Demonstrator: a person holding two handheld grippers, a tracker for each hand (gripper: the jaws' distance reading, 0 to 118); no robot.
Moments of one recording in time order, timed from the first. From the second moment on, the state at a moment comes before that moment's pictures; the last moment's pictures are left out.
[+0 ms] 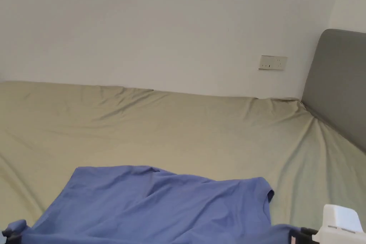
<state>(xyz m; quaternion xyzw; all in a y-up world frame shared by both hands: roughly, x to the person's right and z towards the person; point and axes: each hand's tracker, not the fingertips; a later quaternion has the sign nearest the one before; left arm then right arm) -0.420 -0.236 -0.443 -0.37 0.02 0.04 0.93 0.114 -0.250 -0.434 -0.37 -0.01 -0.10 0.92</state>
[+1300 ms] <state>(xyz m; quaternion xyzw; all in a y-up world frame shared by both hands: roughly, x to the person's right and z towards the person) -0.423 -0.347 -0.305 -0.49 0.07 0.05 0.87 0.106 -0.358 -0.264 -0.48 -0.08 -0.03 0.87</state>
